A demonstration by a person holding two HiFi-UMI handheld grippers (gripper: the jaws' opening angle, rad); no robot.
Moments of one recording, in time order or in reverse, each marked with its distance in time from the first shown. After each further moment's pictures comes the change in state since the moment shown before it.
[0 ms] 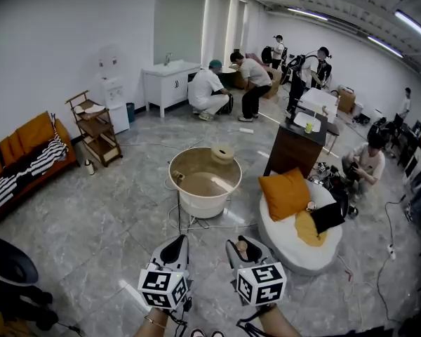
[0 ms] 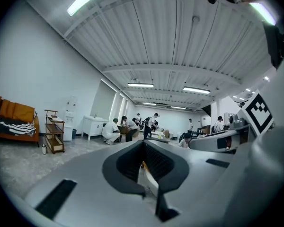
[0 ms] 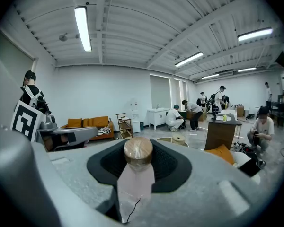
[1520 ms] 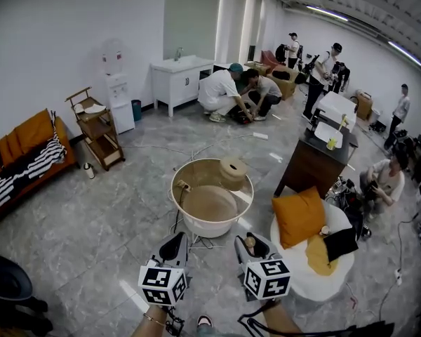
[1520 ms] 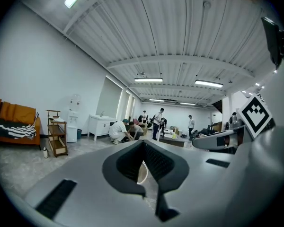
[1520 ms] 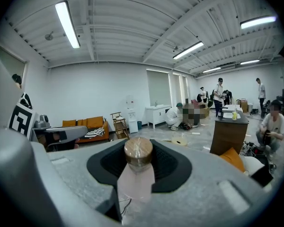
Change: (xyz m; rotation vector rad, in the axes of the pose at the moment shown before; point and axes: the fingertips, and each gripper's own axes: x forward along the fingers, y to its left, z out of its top) left arm 0.218 0.112 0.026 0.003 0.034 0.090; right arm 0.221 -0.134 0.057 0.040 0.033 0.018
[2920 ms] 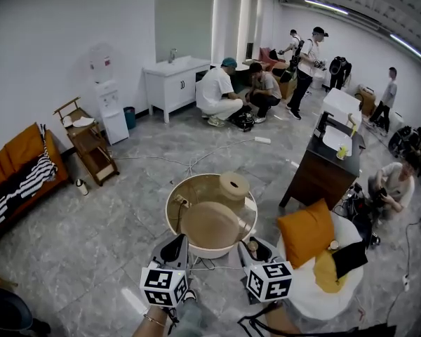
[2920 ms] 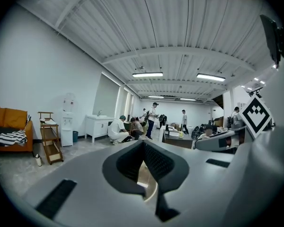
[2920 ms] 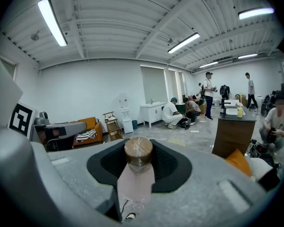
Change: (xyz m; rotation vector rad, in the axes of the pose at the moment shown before) left arm 0.190 0.050 0.024 0.047 0.031 -0.009; right arm 0.153 -0.109 0.040 0.050 0.024 -0.021
